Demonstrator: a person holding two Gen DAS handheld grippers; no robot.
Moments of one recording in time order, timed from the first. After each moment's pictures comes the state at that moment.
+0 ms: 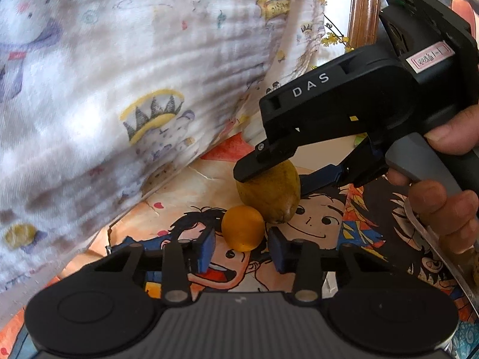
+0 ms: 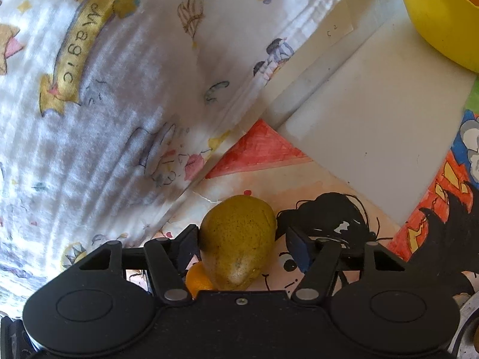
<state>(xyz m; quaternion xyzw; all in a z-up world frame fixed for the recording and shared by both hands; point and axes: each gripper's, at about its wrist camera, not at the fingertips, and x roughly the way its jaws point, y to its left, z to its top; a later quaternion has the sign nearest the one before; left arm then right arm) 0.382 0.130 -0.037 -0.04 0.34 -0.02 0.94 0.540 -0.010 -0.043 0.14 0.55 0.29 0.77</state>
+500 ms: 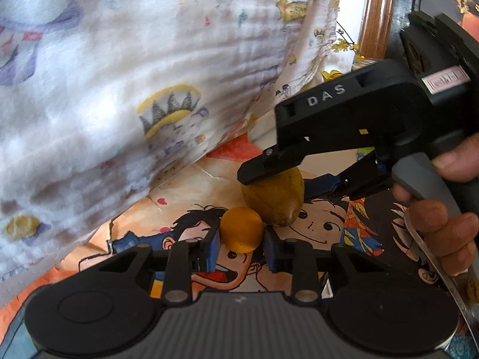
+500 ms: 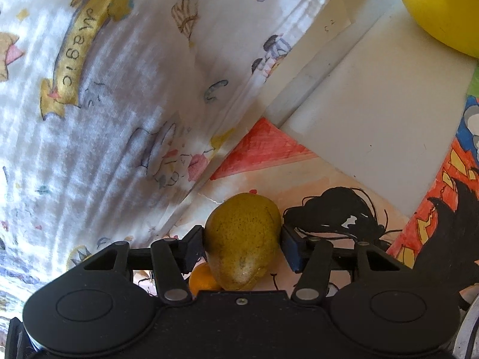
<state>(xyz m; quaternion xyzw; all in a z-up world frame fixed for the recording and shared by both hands) 0.379 0.139 -0.032 -0.07 0.34 -0.01 0.94 0.534 -0.011 -0.051 0.18 0.54 0.29 0.77</state>
